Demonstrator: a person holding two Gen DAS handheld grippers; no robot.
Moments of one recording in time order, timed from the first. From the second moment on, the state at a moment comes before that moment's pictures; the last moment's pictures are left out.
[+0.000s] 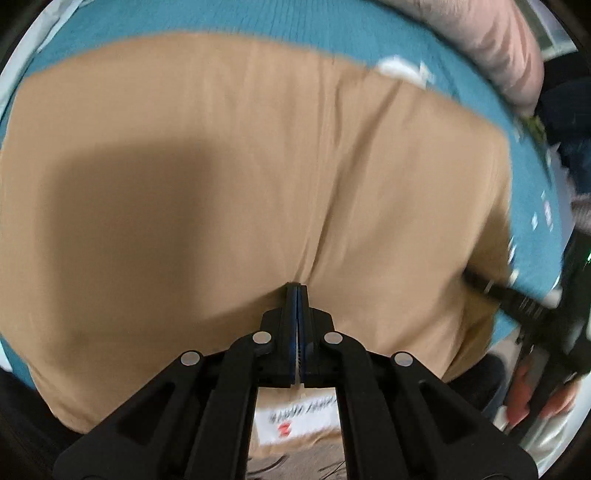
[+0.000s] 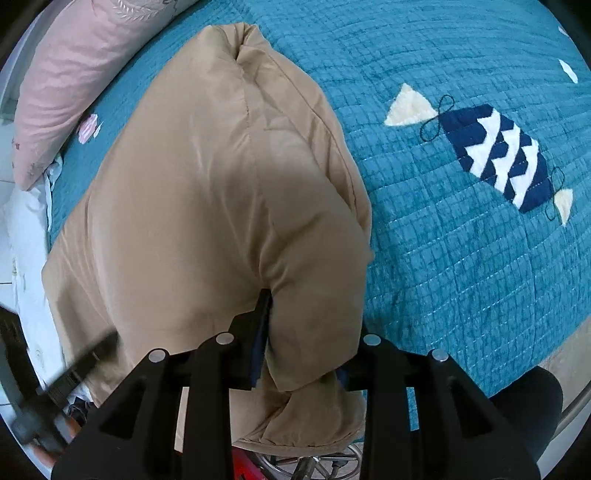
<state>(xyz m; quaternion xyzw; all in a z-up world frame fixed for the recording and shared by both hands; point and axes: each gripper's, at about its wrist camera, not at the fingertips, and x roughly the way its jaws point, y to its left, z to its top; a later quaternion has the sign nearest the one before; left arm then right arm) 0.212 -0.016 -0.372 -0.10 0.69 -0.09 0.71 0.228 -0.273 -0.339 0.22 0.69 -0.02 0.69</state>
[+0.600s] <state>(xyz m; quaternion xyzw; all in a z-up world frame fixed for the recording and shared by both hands) 0.171 -0.003 -0.326 -0.12 0.67 -0.15 0.72 0.224 -0.272 -0.341 0.24 0.68 -0.04 0.69</state>
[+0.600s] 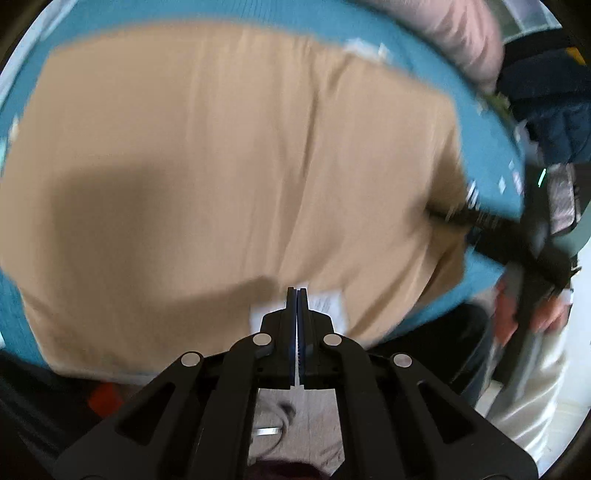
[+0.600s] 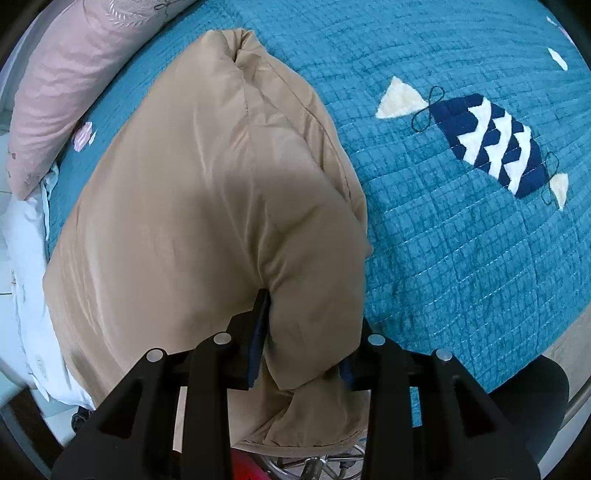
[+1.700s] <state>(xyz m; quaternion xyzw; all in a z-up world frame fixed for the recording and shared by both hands) 0.175 -0.044 -0.359 -0.05 0.61 -0.07 0.78 0.229 -0.264 -0.344 0.23 0.70 -0.04 0.68</state>
